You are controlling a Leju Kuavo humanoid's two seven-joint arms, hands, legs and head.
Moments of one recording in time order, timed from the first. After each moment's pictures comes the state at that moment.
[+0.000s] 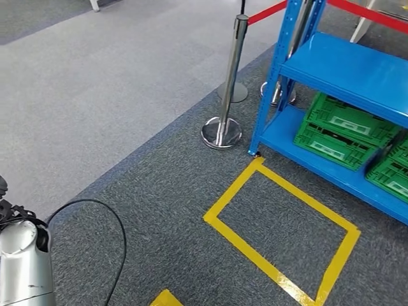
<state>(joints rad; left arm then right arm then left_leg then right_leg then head) -0.24 -0.12 0.21 -1.65 -0.33 0.68 -0.69 -0.02 0.10 -1.08 -0.21 1.30 0.04 -0.25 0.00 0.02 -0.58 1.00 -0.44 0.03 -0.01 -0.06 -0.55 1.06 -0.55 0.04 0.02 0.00</state>
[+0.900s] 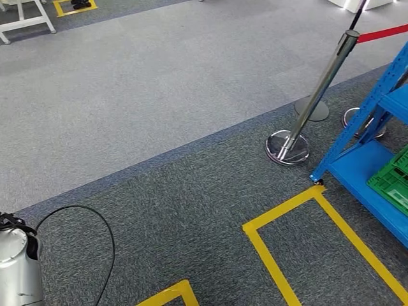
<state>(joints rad) -0.19 -0.06 0.21 -1.68 -0.34 0.68 -0.68 -0.02 0.08 -1.12 -0.21 1.33 0.04 -0.30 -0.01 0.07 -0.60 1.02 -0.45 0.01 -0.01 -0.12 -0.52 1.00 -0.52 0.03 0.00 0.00</state>
